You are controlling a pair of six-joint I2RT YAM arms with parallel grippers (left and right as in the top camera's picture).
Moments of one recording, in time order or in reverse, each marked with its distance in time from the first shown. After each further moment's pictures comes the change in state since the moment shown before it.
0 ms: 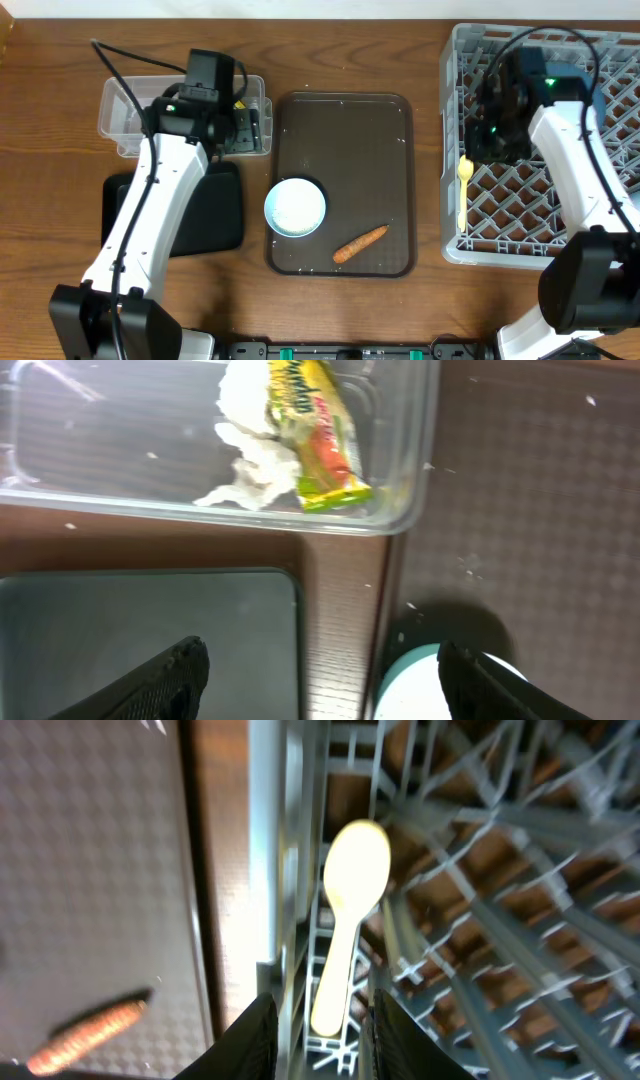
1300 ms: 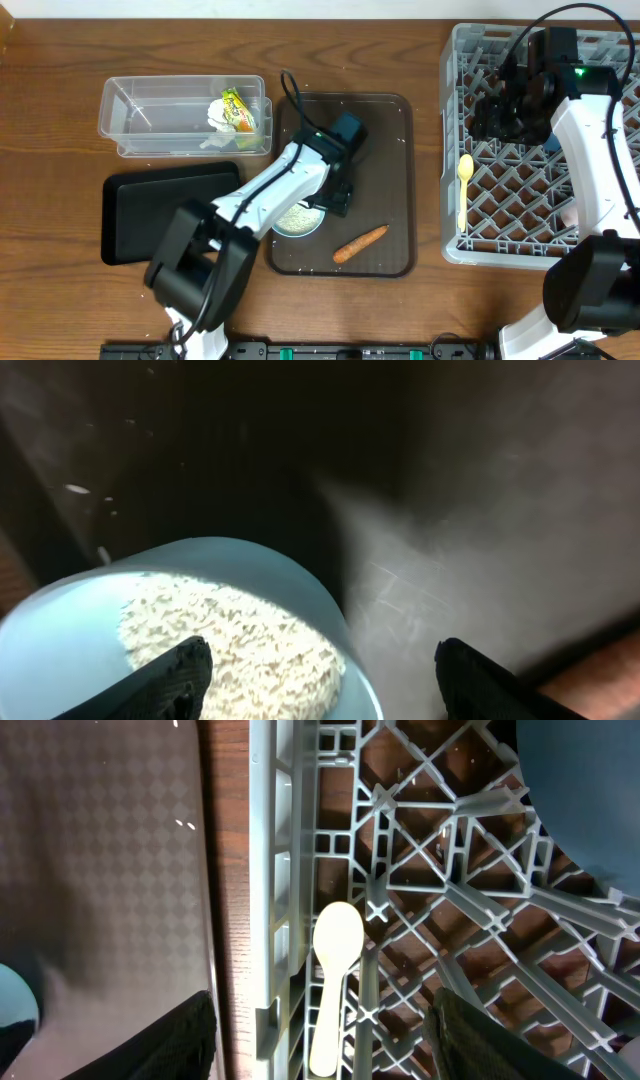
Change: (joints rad) left arm -0.441 0.337 -0.063 -0.002 0.037 -0.074; right arm -0.062 0.000 0.076 0.037 -0.054 -0.008
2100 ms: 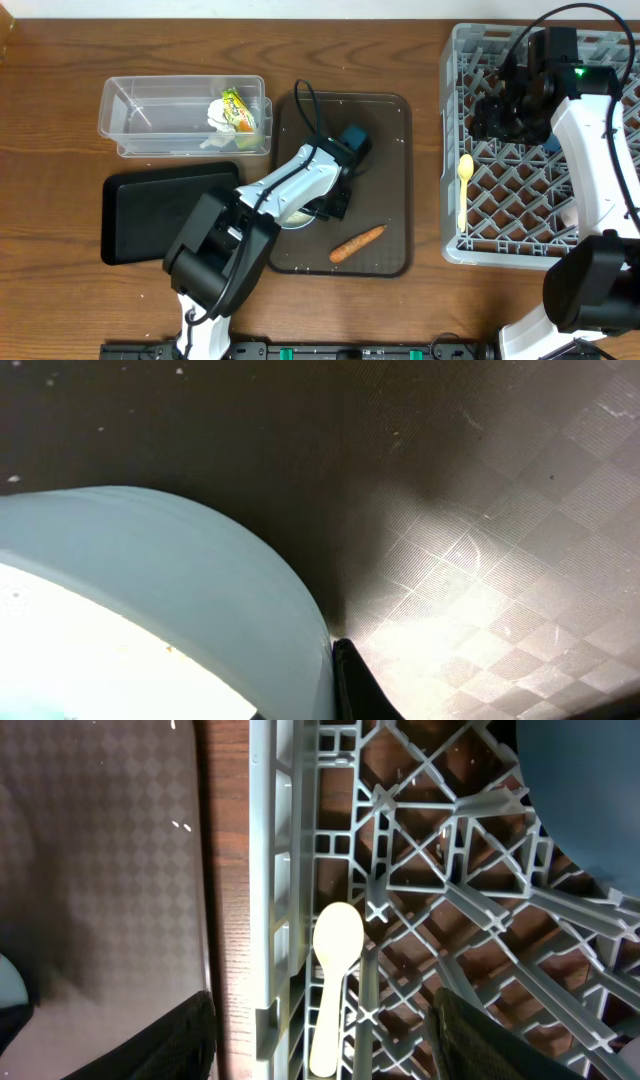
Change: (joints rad) left arm -0.021 0.077 -0.002 -0.024 -0.044 -0.007; right arm 0.000 0.000 0.000 0.000 0.000 0.000
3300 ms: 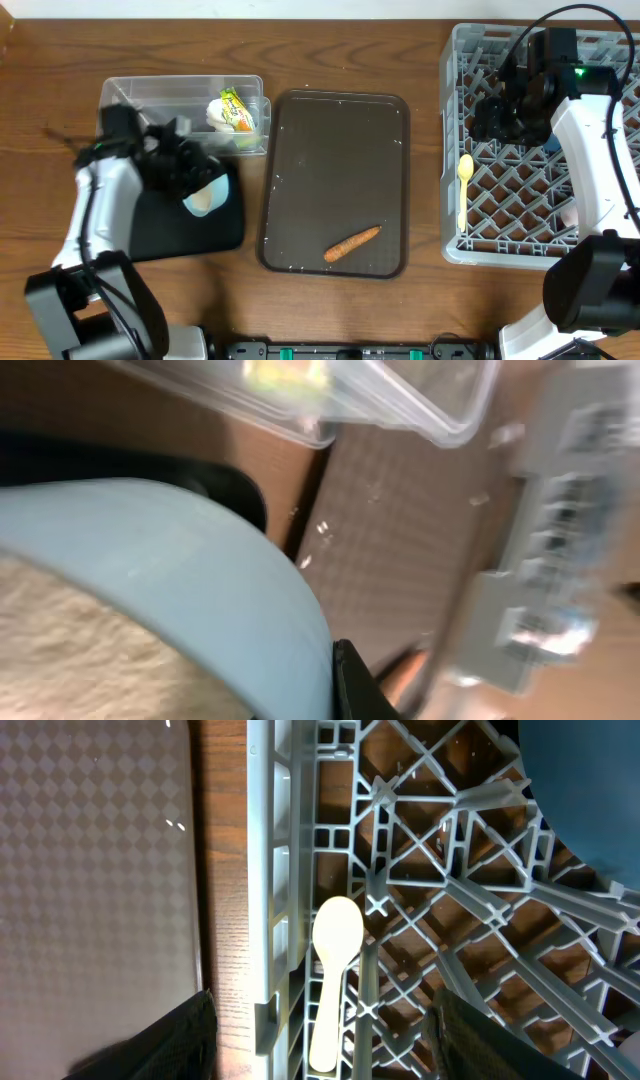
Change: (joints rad) left arm 0.981 -0.386 -0.299 0.206 0.874 0.174; right arm 0.000 0.000 0.000 -0.010 0.002 0.000
